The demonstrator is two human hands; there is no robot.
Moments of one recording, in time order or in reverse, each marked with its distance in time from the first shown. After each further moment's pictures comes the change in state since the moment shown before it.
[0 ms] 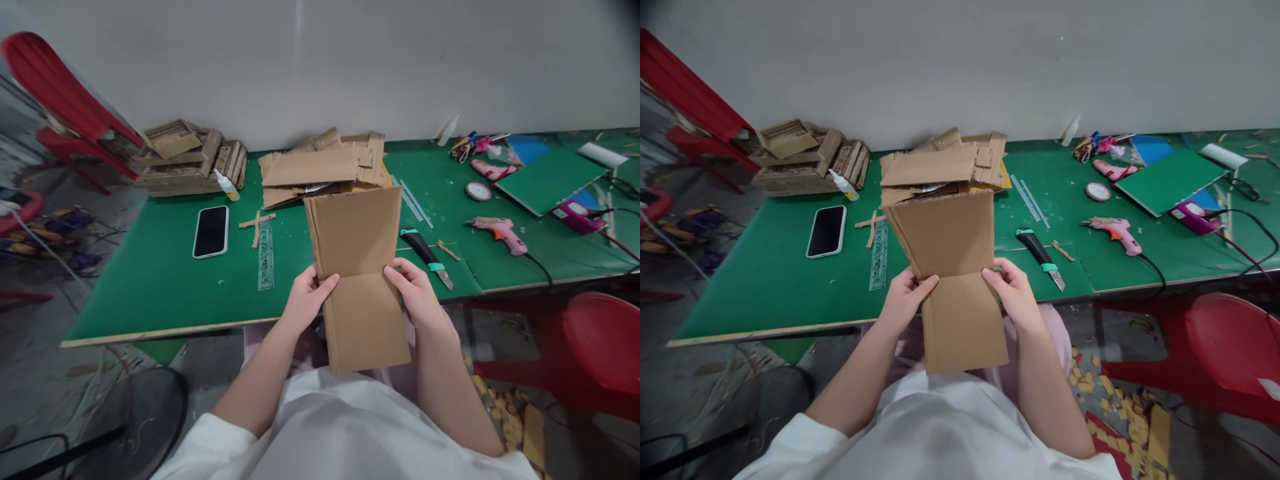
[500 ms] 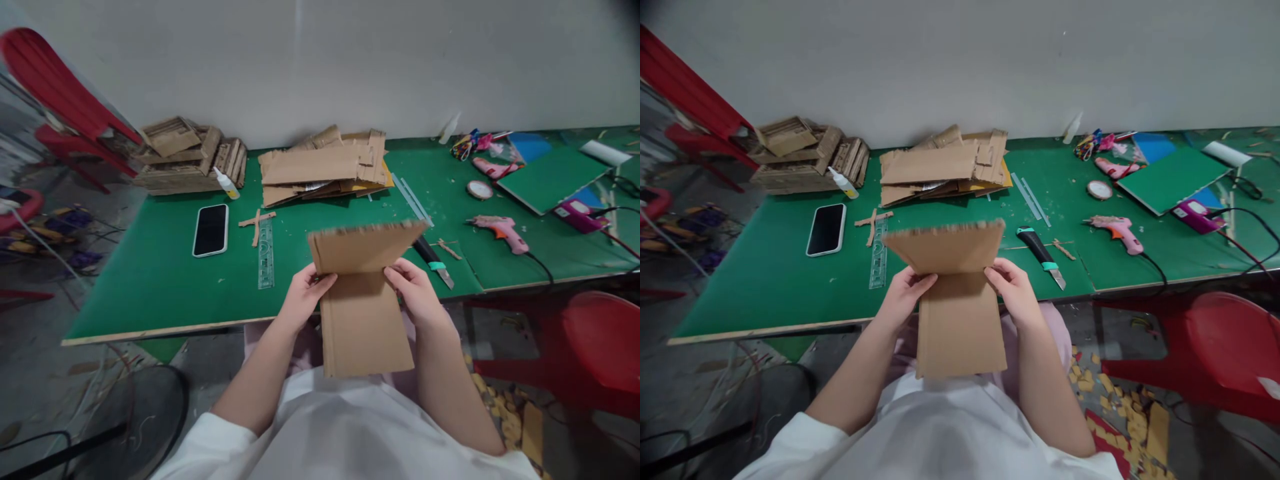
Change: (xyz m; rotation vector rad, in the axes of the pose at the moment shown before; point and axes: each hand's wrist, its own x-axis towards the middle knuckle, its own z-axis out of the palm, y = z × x) left_hand 0.004 -0.006 -0.006 -0.064 -0.024 -0.074; right_hand 0.006 0.009 -0.005 -0.043 0.057 0.010
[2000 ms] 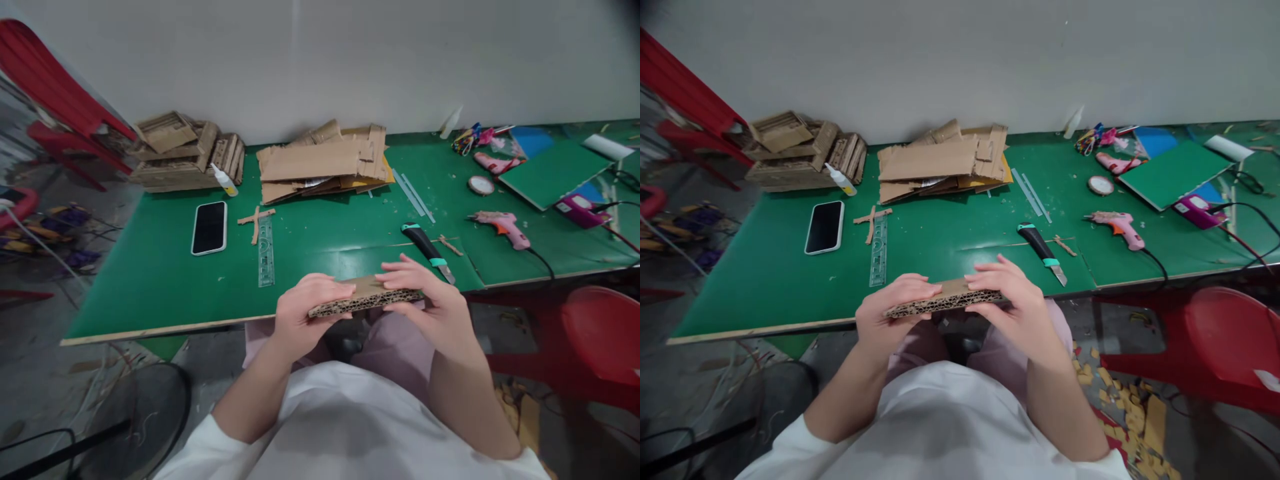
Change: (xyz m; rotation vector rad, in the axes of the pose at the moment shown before) left_hand -0.033 0.030 0.003 0.317 -0.133 0.785; right_hand -0.042 -0.044 0.009 -0.497 -0.155 -0.781
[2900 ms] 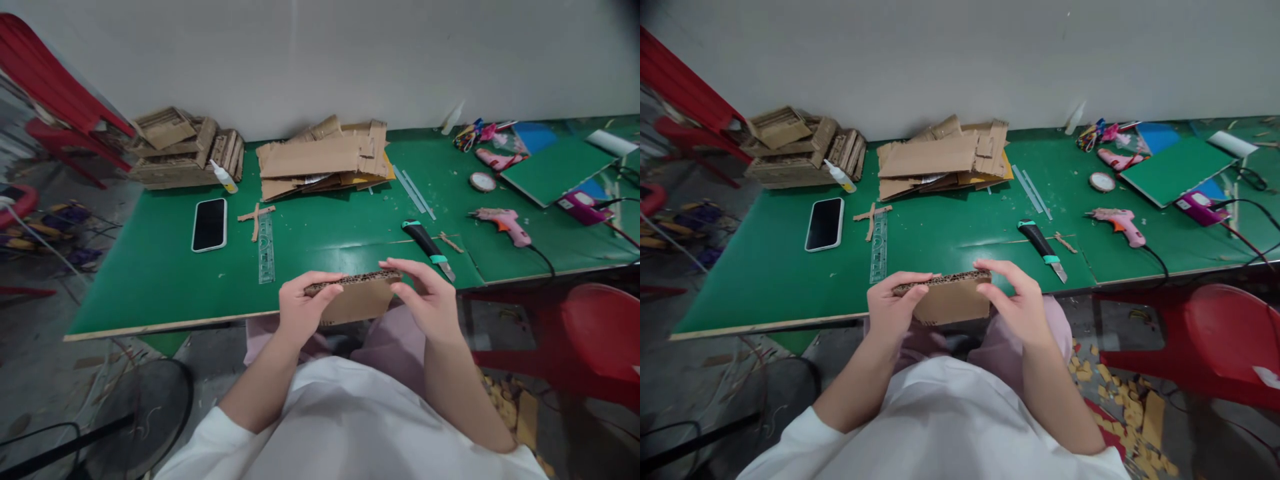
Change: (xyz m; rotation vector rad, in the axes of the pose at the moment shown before) left_hand -0.005 -0.004 0.011 0.008 0.242 -0.476; right_hand -0.011 0.022 0.010 0.112 0.144 0.228
